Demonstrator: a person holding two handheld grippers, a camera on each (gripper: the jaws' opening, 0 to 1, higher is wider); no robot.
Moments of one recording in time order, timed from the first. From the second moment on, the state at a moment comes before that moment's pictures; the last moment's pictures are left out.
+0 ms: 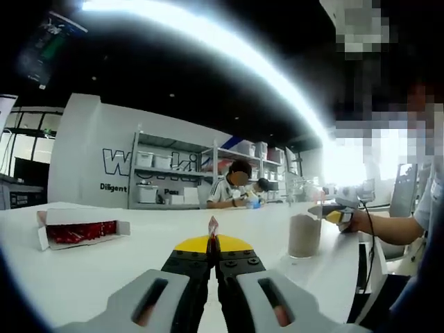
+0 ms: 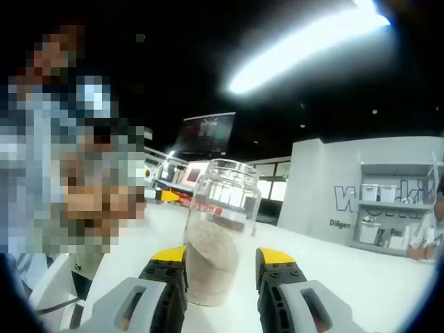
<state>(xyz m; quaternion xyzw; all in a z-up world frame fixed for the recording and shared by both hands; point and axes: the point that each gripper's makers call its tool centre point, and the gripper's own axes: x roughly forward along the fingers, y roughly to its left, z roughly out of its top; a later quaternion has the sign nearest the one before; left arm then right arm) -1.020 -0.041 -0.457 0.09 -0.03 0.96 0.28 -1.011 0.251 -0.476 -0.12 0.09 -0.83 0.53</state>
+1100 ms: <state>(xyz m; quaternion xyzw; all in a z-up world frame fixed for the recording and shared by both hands) -1.029 -0.073 -0.470 0.07 0.03 0.97 0.23 -1.008 0.250 -0.475 -0.13 0.09 -0.83 0.53</state>
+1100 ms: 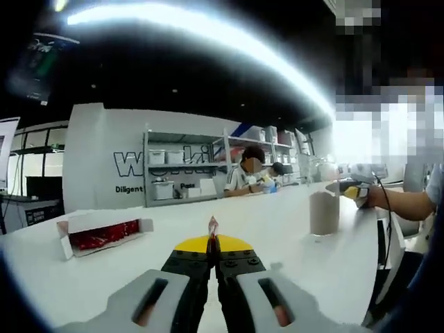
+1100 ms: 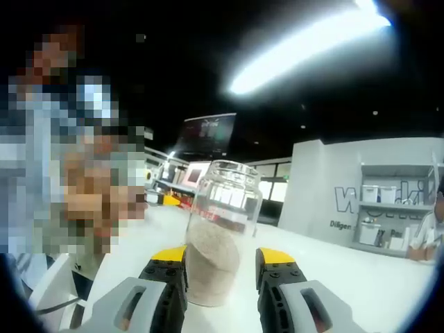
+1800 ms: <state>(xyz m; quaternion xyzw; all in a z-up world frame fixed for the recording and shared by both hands) -1.039 -0.096 -0.480 0.05 0.06 0.97 0.21 -1.010 0.250 -0.476 -0.13 0.09 -0.83 0.53</state>
